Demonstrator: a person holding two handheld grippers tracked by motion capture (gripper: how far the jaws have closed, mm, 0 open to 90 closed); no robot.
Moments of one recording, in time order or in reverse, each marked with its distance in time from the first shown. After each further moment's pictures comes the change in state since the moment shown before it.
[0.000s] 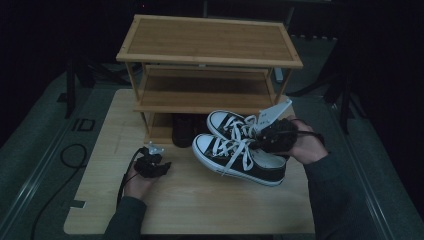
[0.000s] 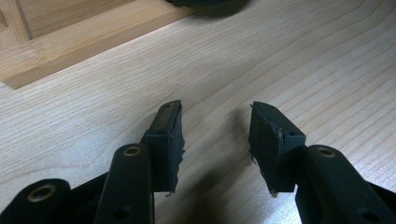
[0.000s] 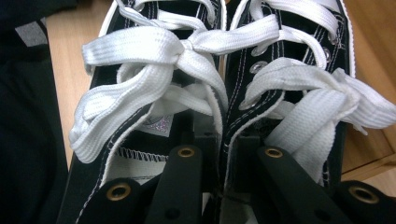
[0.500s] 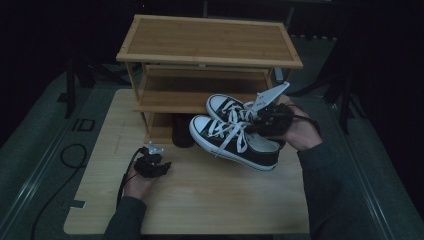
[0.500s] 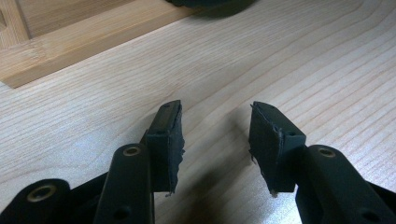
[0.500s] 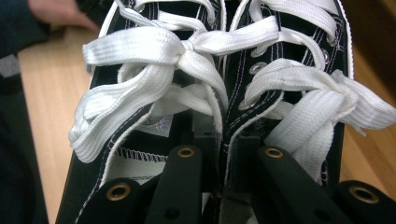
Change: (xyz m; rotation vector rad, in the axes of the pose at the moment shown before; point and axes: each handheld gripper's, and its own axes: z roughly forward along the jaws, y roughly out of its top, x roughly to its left) left arm 0.001 0.000 0.000 0.002 -0.005 -0.006; right arm -0.026 0.022 -0.002 -0.034 -0.056 0.066
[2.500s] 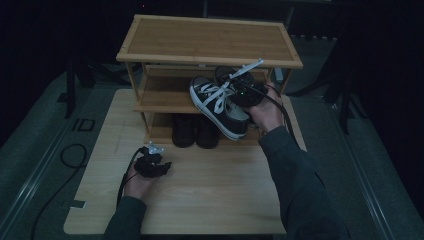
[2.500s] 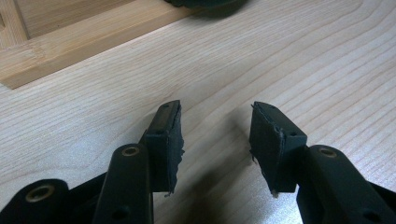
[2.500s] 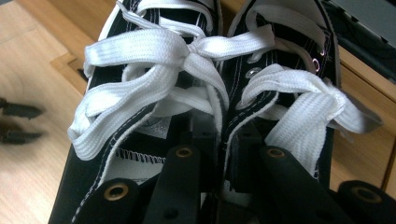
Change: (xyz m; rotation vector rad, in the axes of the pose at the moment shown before) left arm 0.001 0.001 0.000 0.003 -0.004 0.004; right arm -0.045 0.056 0.054 -0.027 -0.337 0.308
